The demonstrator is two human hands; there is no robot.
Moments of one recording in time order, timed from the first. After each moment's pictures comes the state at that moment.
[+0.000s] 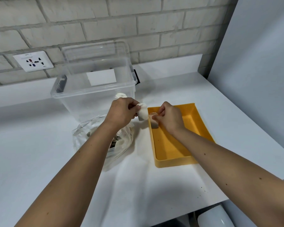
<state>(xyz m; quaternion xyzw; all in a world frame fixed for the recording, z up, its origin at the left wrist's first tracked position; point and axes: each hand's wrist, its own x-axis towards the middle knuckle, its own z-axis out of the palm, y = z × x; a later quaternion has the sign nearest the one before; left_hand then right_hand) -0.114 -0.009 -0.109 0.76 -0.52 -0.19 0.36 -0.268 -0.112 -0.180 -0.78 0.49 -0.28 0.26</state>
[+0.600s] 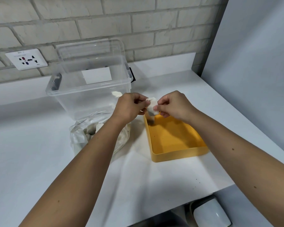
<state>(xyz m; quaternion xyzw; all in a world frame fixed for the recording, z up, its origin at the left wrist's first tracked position) -0.139 -0.019 -0.108 0.69 -0.47 -0.29 0.46 -0.303 -0.098 -0.105 -0.78 0.44 -0.21 0.39</state>
